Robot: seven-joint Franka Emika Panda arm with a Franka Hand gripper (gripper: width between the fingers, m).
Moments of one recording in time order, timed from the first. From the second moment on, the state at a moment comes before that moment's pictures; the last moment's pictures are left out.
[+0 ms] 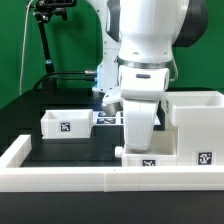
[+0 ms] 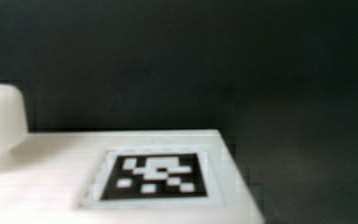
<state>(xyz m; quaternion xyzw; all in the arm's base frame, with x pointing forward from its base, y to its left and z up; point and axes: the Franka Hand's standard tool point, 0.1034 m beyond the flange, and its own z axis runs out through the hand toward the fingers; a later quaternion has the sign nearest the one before) 0.540 0.007 0.015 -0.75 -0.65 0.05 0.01</state>
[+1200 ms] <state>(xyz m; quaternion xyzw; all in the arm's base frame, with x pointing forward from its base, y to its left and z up) 0.537 -0.004 0.012 -0.72 -0.69 0.04 0.01</state>
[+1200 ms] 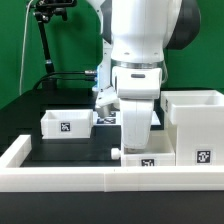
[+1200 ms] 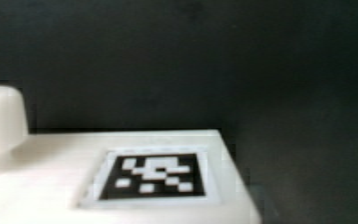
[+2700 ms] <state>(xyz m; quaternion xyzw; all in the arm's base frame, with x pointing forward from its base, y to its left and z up) 0.539 -0.007 0.012 -0.69 -0.72 0.04 -0.01</state>
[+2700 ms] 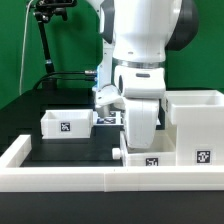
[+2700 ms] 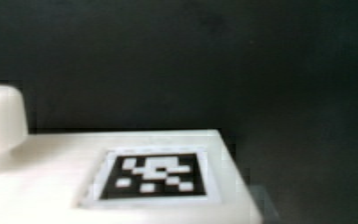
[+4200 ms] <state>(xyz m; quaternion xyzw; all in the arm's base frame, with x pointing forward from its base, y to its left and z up) 0.542 -0.005 0.014 -0.66 -0.75 0.05 -0.02</state>
